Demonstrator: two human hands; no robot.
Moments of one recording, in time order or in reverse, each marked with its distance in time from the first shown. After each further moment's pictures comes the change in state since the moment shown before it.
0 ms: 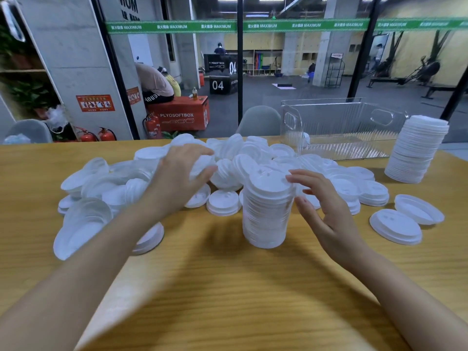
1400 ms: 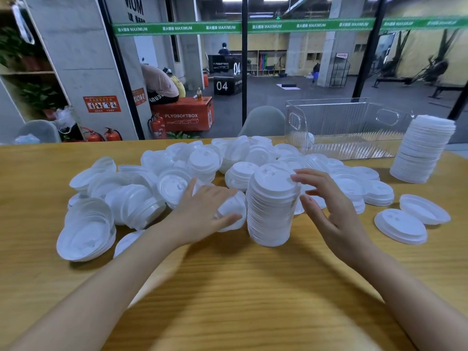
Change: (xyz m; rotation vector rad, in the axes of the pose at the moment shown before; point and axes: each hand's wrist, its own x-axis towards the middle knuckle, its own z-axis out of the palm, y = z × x) left_hand -0.035 0.001 0.039 0.214 -0.508 -0.023; right_hand -0.001 -0.003 -0.002 0.021 -0.015 0.018
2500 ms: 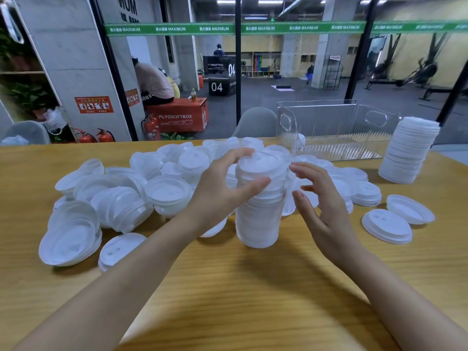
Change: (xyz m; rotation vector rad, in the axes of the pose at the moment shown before) left_hand 0.007 0.079 -0.043 -0.804 0.401 0.033; right_hand 0.001 0.005 -0.002 -0.017 0.105 -0.041
